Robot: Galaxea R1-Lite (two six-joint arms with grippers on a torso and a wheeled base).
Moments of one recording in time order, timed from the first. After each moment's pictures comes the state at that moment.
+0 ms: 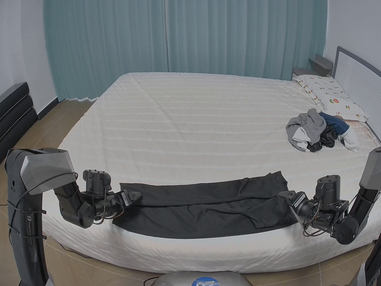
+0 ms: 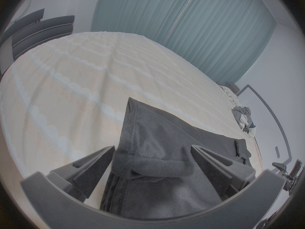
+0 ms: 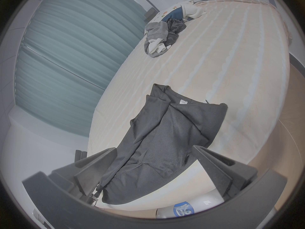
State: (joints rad) left arm -0.15 2.37 -0.74 -0.97 -0.11 -0.50; right arm 0.29 2.00 -0.26 -1.15 -0.10 1.07
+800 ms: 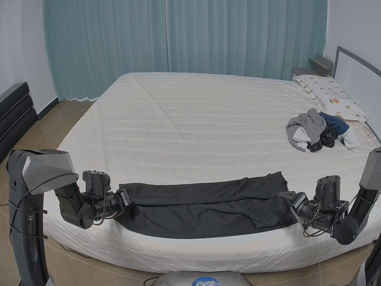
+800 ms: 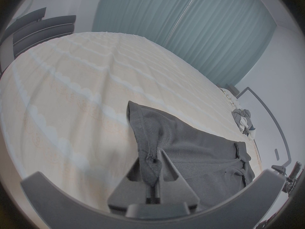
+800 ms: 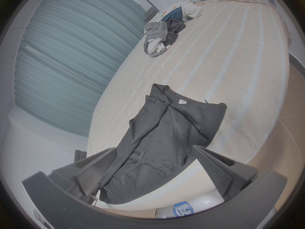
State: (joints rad) left arm -0.13 2.39 -0.74 -1.01 -0.11 -0.52; right arm 0.29 2.01 -0.26 -1.15 -0.10 1.07
